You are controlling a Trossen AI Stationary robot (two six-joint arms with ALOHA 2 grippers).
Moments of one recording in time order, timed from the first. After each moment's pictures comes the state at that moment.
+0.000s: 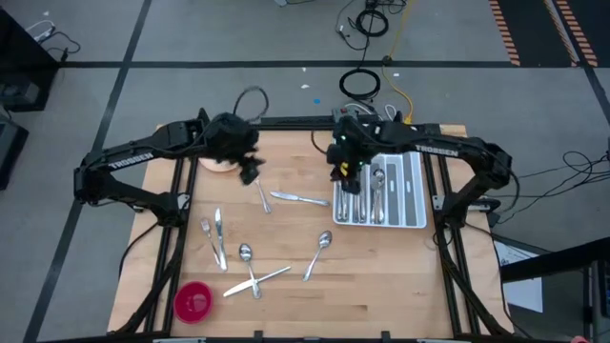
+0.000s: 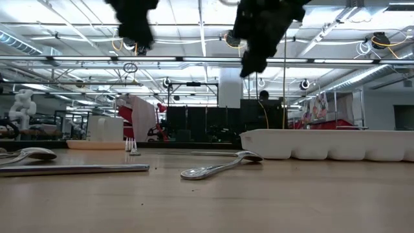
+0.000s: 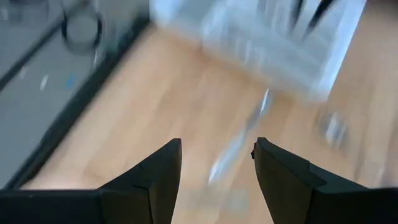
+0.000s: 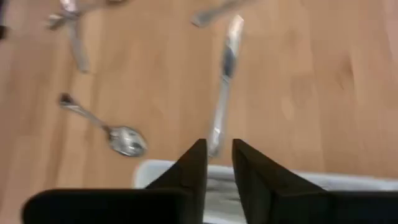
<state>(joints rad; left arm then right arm) 0.31 1.23 1.30 -0.91 -0.06 -0.13 -0.36 1.61 1.38 -0.80 -0.35 -0.22</state>
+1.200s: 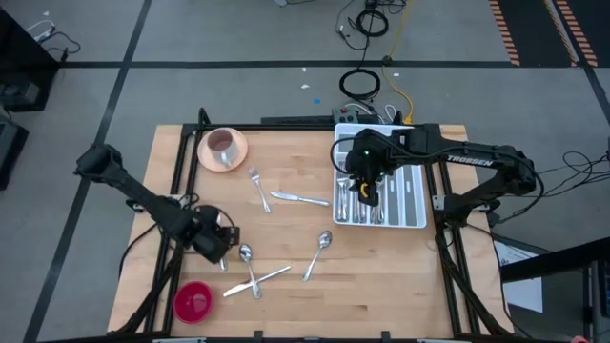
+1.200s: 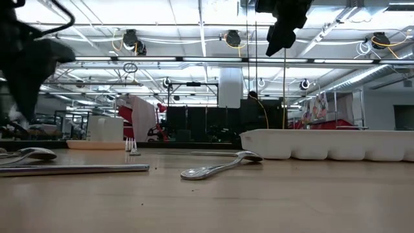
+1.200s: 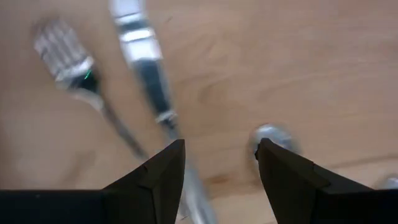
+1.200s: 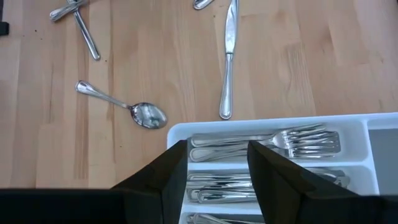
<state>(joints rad) -0.59 1.18 0.66 -0.91 -0.21 -2.10 -0.20 1.41 1.38 -0.99 -0.15 -0.01</state>
